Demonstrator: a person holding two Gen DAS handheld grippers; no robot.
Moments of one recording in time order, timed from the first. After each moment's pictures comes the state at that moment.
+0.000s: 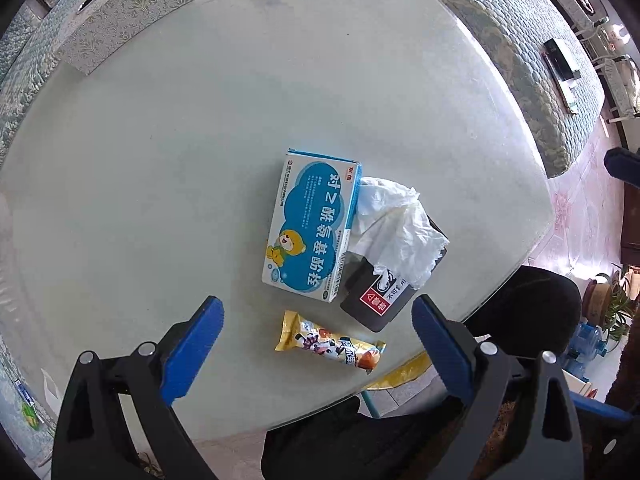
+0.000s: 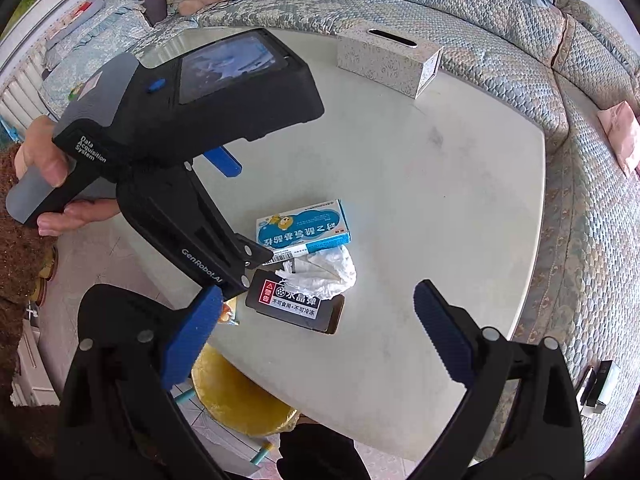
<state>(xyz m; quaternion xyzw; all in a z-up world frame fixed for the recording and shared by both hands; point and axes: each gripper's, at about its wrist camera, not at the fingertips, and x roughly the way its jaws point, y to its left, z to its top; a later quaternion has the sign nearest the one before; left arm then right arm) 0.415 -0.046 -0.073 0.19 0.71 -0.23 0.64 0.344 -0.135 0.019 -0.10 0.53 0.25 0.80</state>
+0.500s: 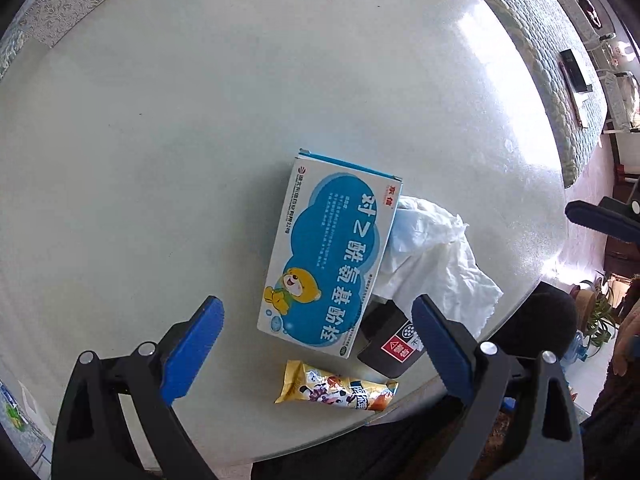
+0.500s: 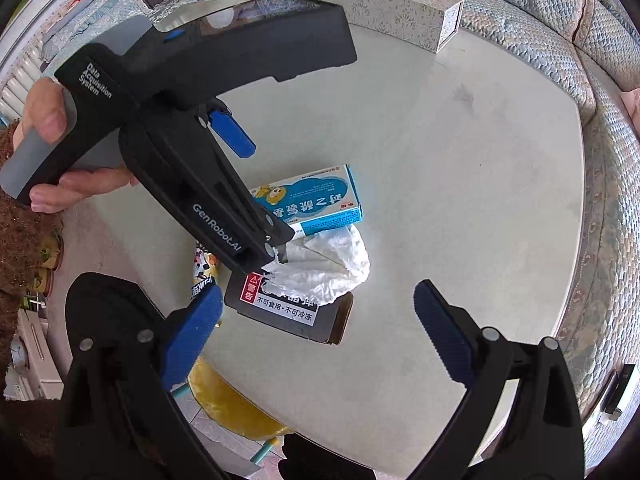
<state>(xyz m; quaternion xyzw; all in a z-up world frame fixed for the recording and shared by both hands) 0.445 -0.039 -0.131 0.16 0.74 -0.24 0.61 0.364 -0.123 -0.063 -0.11 0.57 0.26 0.77</state>
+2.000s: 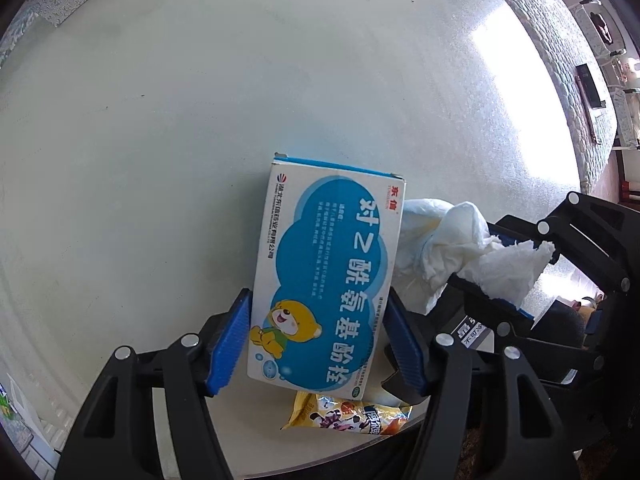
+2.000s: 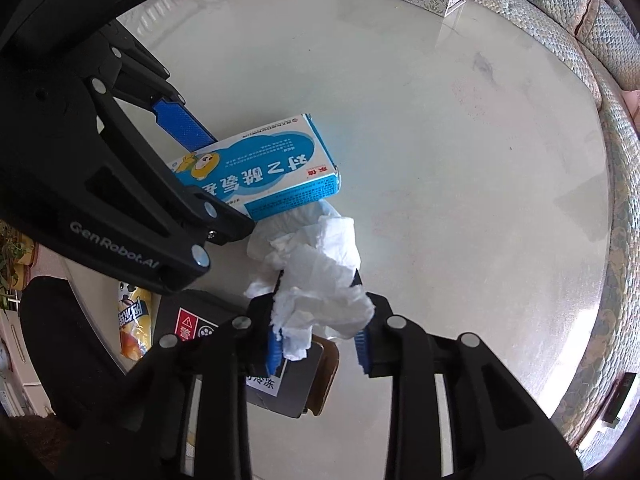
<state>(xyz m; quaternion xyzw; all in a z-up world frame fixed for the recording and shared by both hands) 0.441 -0.018 -0.142 0.14 0.74 -0.22 0.62 0.383 -0.118 -0.135 -0.14 0.58 0.23 0.77</state>
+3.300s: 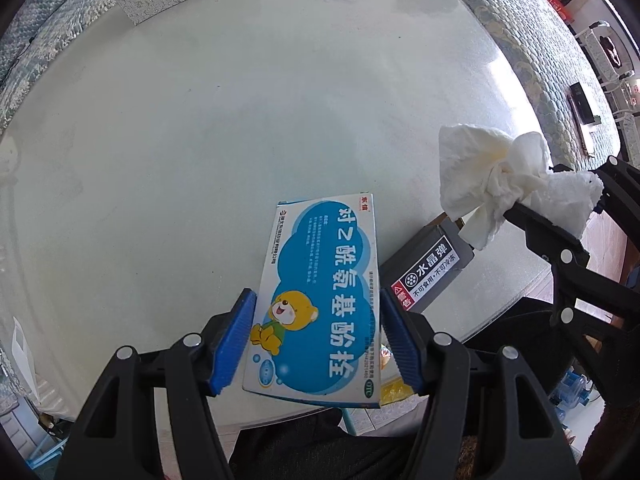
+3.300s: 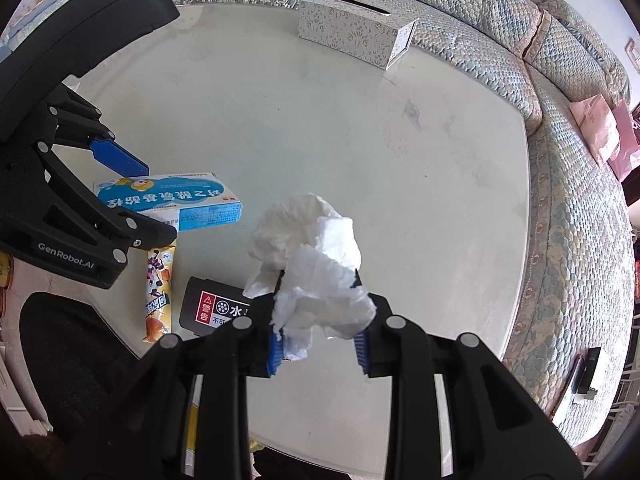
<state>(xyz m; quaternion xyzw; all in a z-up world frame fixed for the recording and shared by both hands) 0.406 -0.003 -0.074 0.14 0.71 -0.18 0.67 0.324 -0.127 -0.041 -0.15 0.53 0.17 0.82</state>
